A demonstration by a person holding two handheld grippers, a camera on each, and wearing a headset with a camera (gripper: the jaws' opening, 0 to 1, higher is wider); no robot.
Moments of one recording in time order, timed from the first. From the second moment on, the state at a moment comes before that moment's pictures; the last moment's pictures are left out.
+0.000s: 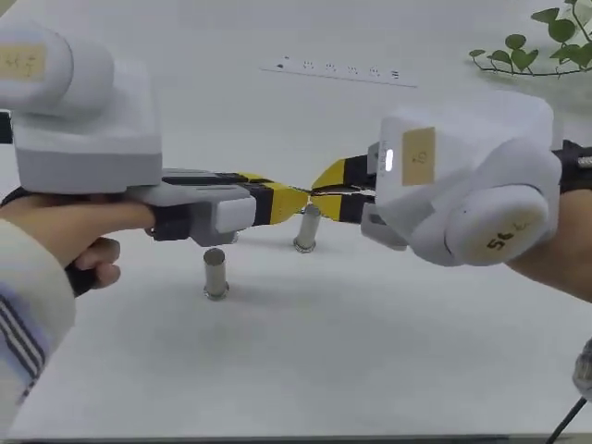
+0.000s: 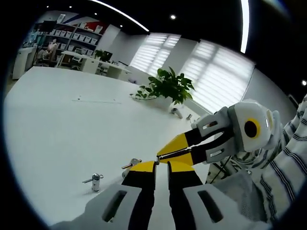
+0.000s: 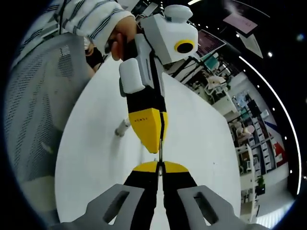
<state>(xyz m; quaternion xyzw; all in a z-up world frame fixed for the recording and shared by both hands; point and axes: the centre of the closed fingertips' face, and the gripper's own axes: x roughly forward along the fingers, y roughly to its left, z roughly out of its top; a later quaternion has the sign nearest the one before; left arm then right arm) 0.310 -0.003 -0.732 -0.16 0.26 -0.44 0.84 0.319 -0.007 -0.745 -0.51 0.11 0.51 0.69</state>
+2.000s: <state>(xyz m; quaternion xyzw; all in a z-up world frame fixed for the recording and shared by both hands) 0.305 0.005 -0.739 -0.14 0.28 -0.44 0.84 0.305 -0.013 -0.743 -0.37 0.16 0.54 0.74</state>
